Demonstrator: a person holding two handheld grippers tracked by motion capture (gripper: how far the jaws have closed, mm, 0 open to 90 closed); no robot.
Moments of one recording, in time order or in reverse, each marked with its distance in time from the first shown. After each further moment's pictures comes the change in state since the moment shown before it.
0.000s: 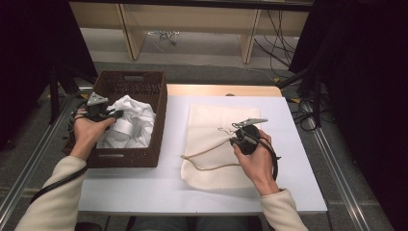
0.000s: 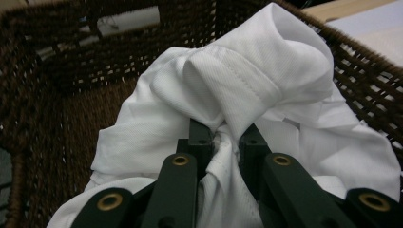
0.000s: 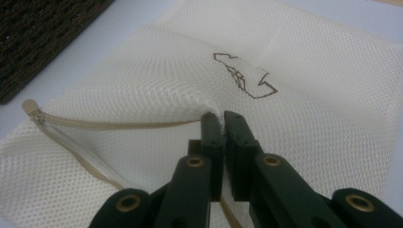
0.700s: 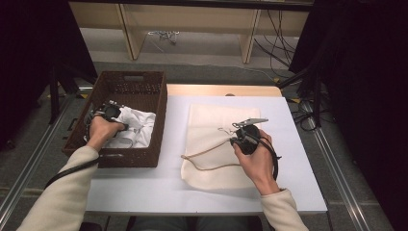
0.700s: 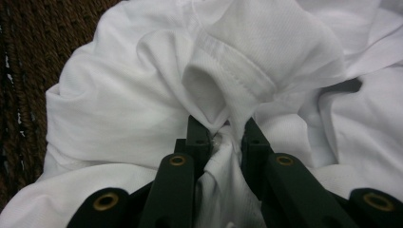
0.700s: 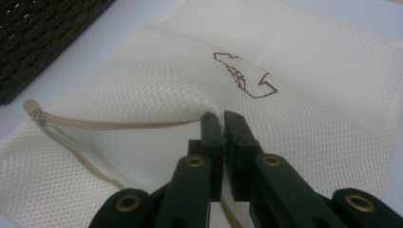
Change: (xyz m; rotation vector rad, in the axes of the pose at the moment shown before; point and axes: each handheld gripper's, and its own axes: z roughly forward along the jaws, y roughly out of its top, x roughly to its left) left arm 0.004 -0.019 0.054 0.414 0.033 -0.007; right arm -0.002 0.000 -0.002 0.012 -0.003 -0.009
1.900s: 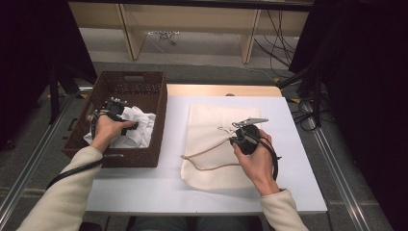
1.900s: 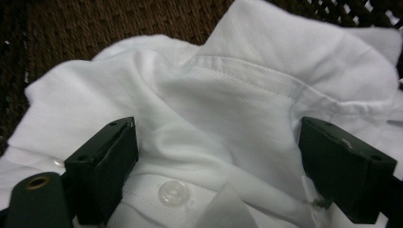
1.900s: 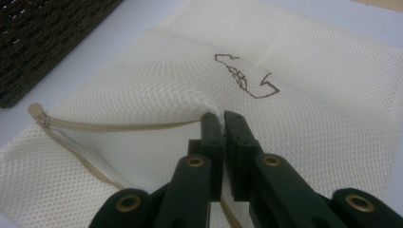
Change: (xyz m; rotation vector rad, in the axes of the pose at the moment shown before) left arm -0.018 0.012 0.007 -0.019 0.076 -0.076; right arm 0.002 0.001 -0.002 -0.022 0.003 -0.005
